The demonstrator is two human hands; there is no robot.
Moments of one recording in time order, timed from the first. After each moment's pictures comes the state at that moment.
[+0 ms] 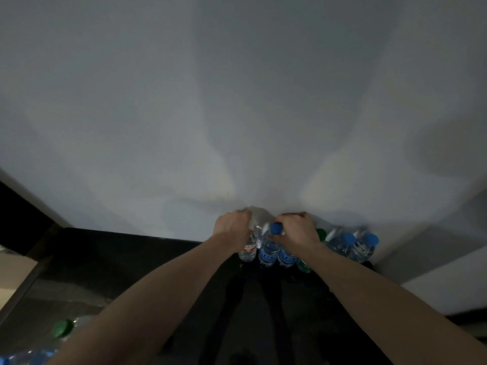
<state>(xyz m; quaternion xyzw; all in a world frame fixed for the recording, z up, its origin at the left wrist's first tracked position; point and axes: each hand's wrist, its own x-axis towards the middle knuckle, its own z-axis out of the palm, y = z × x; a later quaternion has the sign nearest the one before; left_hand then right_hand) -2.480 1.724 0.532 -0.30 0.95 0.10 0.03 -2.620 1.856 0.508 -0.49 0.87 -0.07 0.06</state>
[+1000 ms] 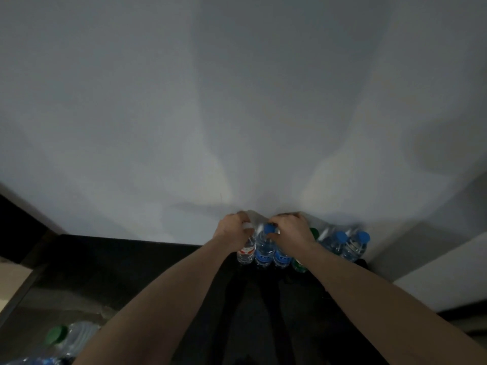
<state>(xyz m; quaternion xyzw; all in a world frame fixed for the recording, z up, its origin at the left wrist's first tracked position) -2.492 1.726 0.512 -0.35 0.89 0.29 -0.01 -2.618 1.866 0.510 -0.50 0.86 -0.11 0.05</state>
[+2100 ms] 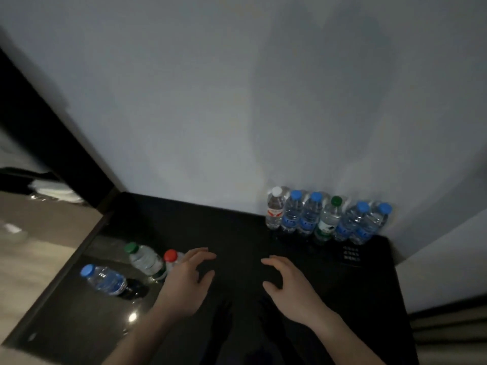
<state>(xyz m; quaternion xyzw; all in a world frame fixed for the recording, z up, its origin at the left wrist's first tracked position) -2.181 1.842 0.548 -0.40 0.85 0.33 -0.12 -2.393 2.003 0.531 -0.42 0.79 -0.25 0.37</state>
